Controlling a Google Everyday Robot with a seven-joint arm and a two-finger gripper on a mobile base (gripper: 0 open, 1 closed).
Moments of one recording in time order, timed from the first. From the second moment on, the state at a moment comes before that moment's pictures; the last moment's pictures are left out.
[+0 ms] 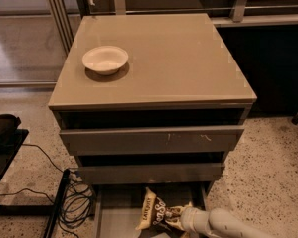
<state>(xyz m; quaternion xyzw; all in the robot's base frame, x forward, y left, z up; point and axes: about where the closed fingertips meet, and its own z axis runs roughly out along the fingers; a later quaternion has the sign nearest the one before) 0.472 -0.100 0.216 -0.50 0.75 0.20 0.39</state>
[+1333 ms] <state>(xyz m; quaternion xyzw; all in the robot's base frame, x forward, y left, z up) 0.455 -0.108 0.440 -0.59 0.67 0.13 0.43</state>
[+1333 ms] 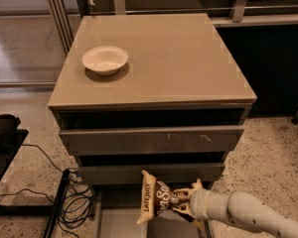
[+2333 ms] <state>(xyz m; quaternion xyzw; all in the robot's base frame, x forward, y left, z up) 0.471 -0.129 0.555 -0.60 0.66 0.11 0.44</state>
